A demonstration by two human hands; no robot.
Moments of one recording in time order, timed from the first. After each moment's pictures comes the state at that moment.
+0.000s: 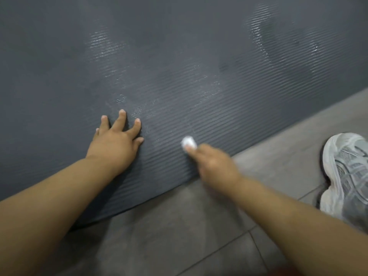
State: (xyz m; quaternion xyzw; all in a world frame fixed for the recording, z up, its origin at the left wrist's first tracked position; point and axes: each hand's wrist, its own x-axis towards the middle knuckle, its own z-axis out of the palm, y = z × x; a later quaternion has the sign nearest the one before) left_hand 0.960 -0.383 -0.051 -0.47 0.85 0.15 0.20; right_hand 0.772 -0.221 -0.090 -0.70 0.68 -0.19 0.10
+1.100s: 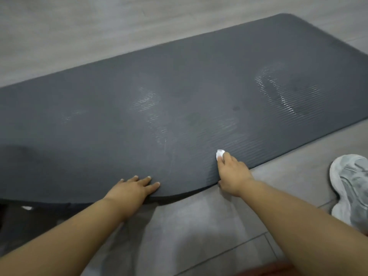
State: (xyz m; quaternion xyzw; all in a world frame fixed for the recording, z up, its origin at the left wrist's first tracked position) left_hand 1.050 -0.314 0.034 -0.33 0.85 0.10 0.40; right_hand 0.789 -0.220 -0.034 -0.63 0.76 0.11 0.14
